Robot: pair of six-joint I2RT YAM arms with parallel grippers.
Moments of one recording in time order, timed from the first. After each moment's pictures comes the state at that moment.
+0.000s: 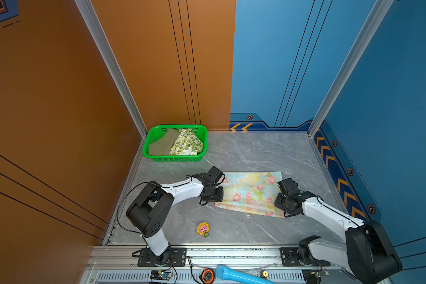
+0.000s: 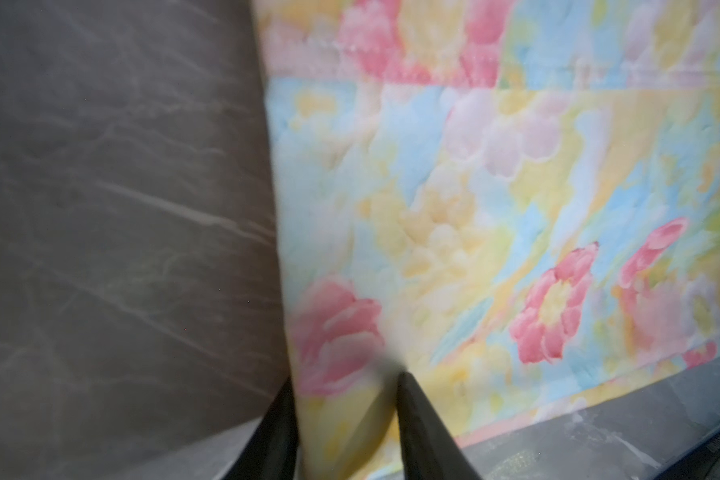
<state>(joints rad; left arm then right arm) -0.66 1.72 0.98 -0.47 0.17 -0.61 0.32 1.24 0.52 -0.49 0.15 0.80</state>
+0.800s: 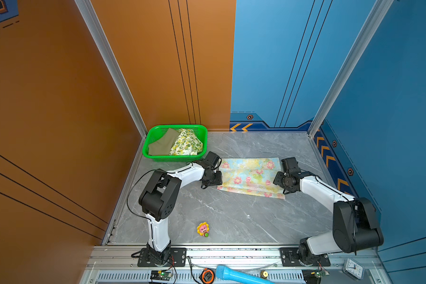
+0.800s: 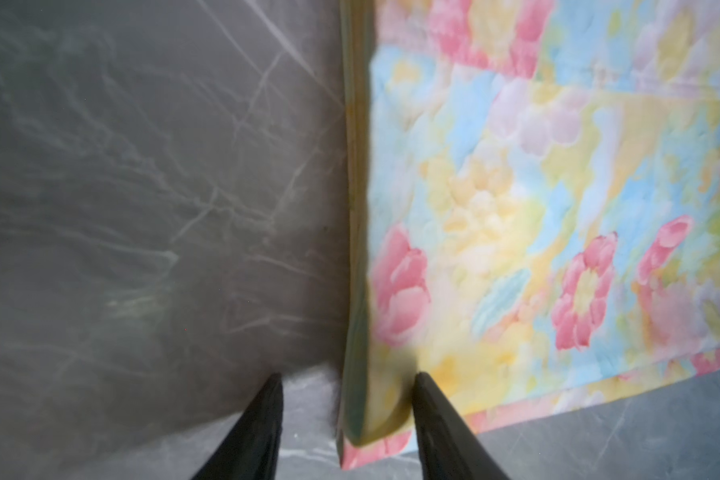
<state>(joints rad) -0.52 1.88 1.21 -0.51 0.17 -0.54 0.17 1.42 0.81 -0.47 0.14 0.63</state>
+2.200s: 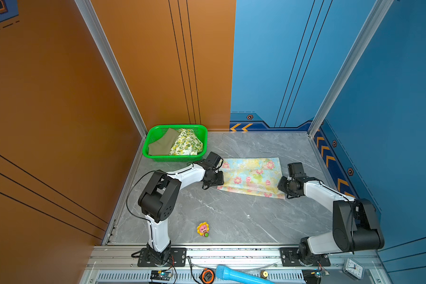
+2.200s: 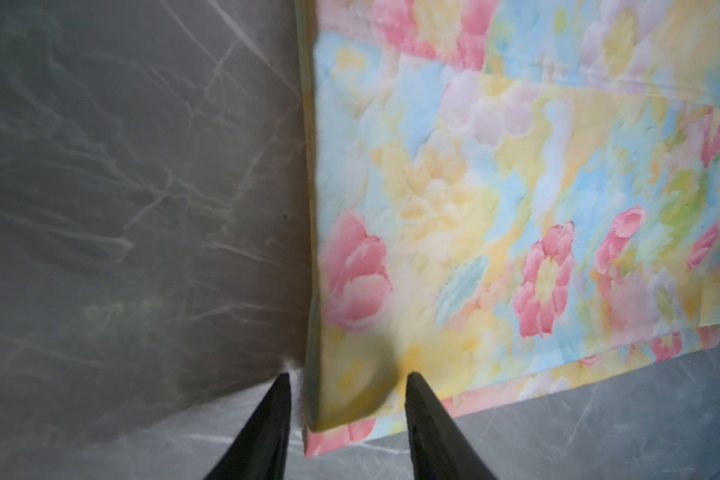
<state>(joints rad) -0.54 1.88 1.21 -0.48 0.19 -0.57 0.08 1.46 0.72 -0.37 -0.02 0.57</state>
